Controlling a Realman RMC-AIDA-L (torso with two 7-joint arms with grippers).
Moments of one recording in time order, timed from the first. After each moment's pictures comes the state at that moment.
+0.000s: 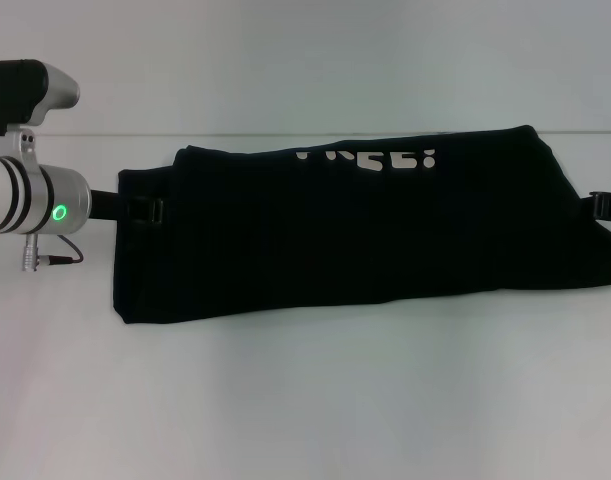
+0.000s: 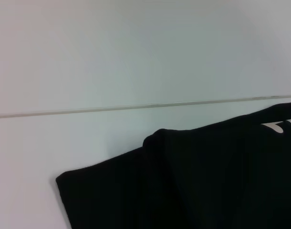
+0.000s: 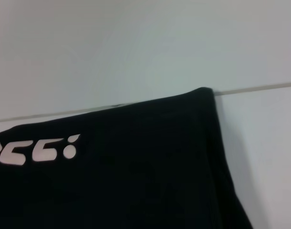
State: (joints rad) left arm -0.78 -2.06 0.82 0.62 2.48 0.84 -2.32; right arm 0.79 1.93 -0.59 -0.41 -2.47 -0.79 2.23
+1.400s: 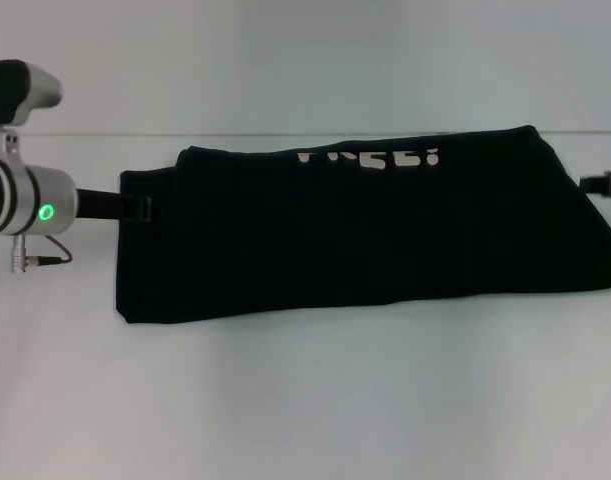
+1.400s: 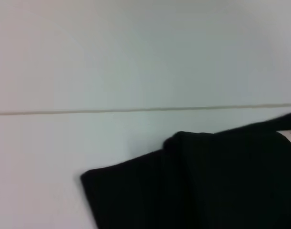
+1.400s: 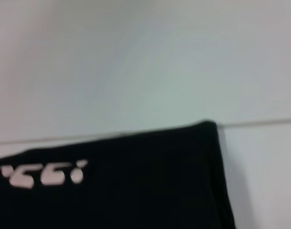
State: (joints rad) left arm -0.76 -2.06 0.81 0.64 2.48 0.84 -2.34; right arm 0.74 1.97 -0.57 -0.57 -2.44 -0.85 2.17
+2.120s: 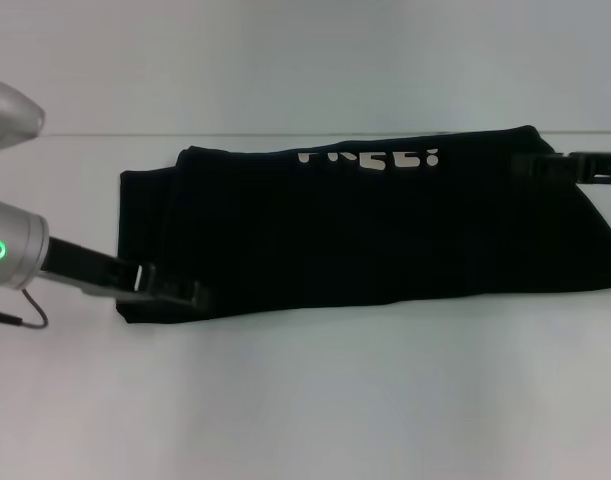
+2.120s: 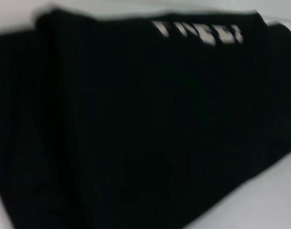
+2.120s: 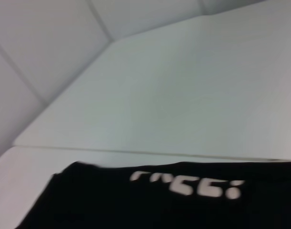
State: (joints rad) left arm -0.67 -2.03 0.79 0.88 2.45 1.51 -2.45; right arm 0.70 1.96 -0.57 -0.66 -2.18 -1.24 1.98
